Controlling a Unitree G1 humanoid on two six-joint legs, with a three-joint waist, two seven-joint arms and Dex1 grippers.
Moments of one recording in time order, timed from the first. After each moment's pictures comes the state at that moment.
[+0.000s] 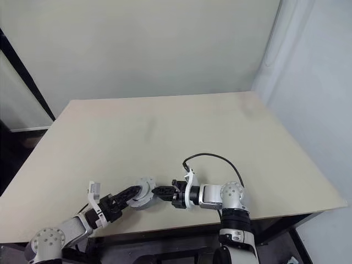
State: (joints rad) left arm 0.07 0.25 0.43 -0.04 -1.00 1.12 -0.52; right arm -0.43 0.16 -0.31 0.19 0.77 1.56 0.30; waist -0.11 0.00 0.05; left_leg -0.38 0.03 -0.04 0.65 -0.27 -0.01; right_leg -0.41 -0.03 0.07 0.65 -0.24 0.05
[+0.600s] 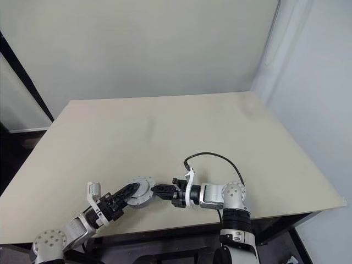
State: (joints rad) left arm 0.06 0.23 0.45 0.02 -1.12 1.14 -0.57; right arm -0.42 0.16 -0.31 0.18 0.83 1.56 0.29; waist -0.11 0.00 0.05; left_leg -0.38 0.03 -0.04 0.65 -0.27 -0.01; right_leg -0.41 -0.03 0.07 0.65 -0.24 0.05
